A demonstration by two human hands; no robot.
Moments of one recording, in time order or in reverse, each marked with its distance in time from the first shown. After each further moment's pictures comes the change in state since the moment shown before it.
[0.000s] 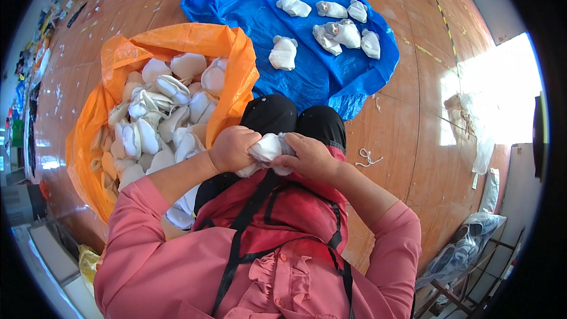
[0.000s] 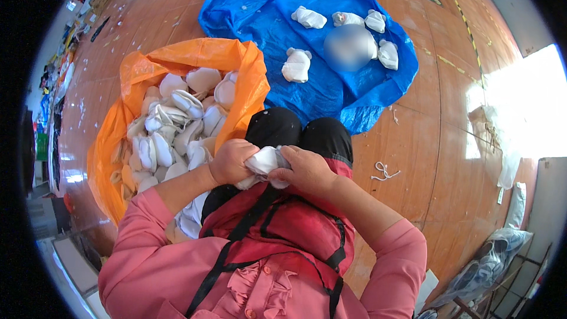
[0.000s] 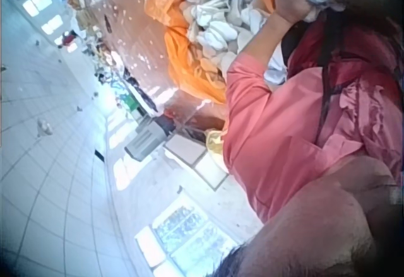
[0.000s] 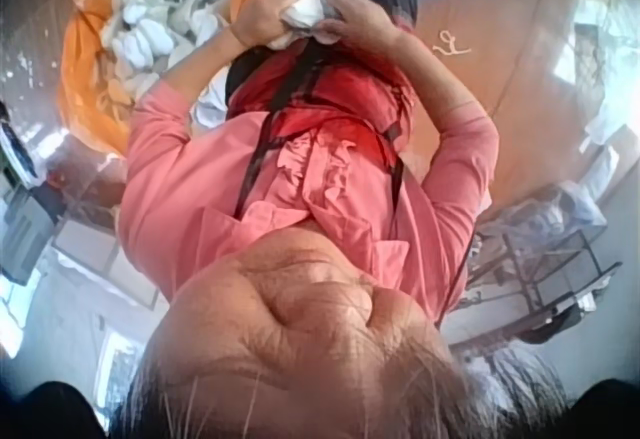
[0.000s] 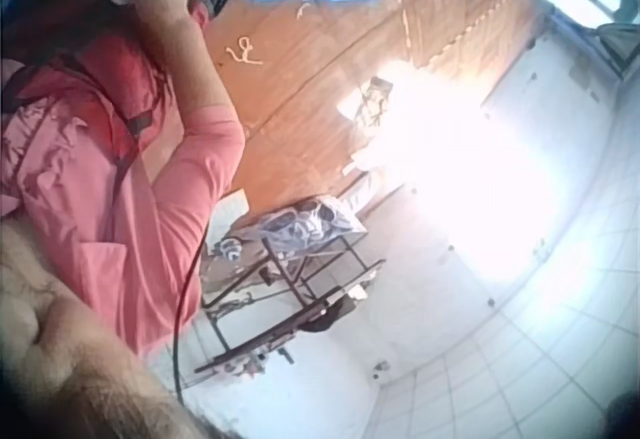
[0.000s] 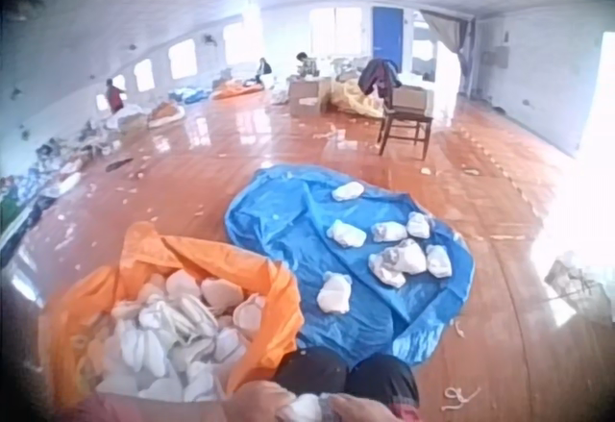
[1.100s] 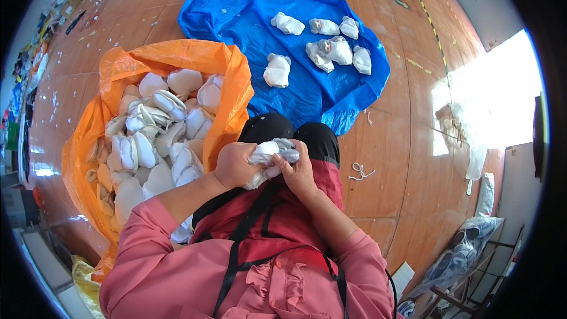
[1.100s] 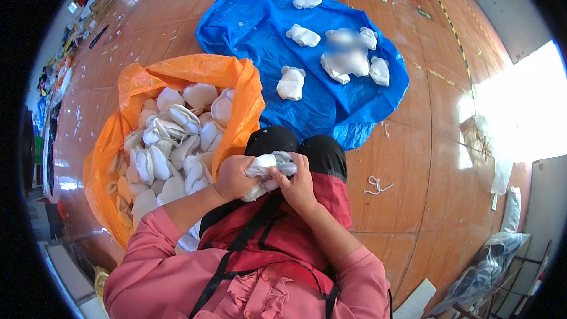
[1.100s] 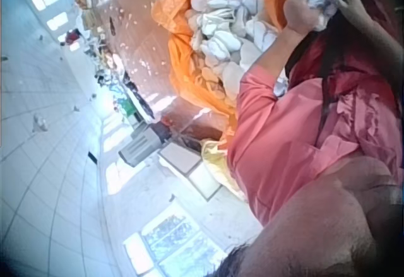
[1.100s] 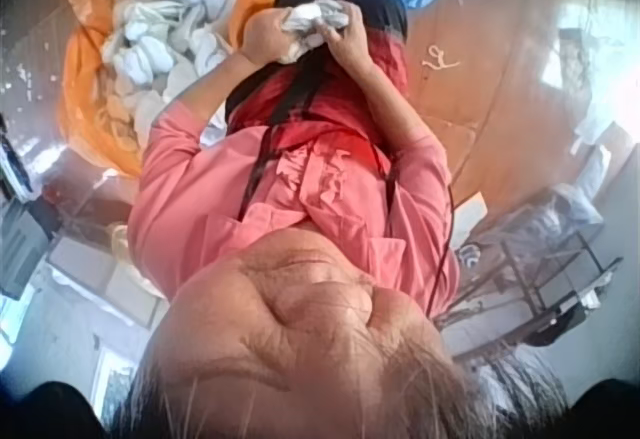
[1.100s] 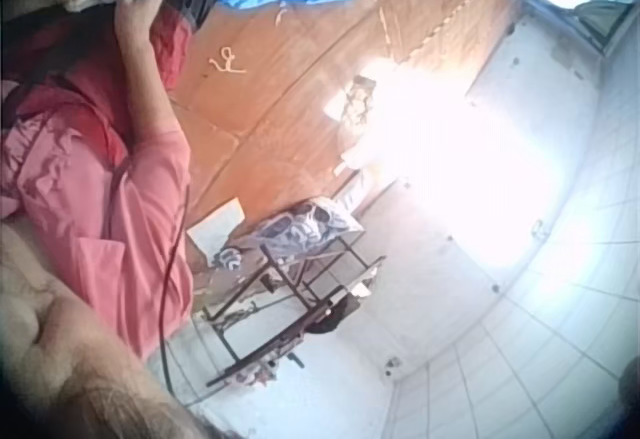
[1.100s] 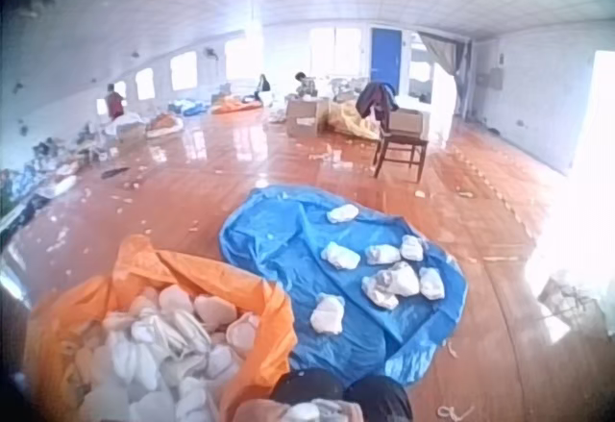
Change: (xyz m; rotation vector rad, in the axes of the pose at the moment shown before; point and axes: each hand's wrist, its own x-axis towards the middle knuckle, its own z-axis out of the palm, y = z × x) left_hand 0.003 0.016 0.015 -0.050 0.178 -0.292; right_hand 0.010 0.028 0.079 0.515 0.689 0.144
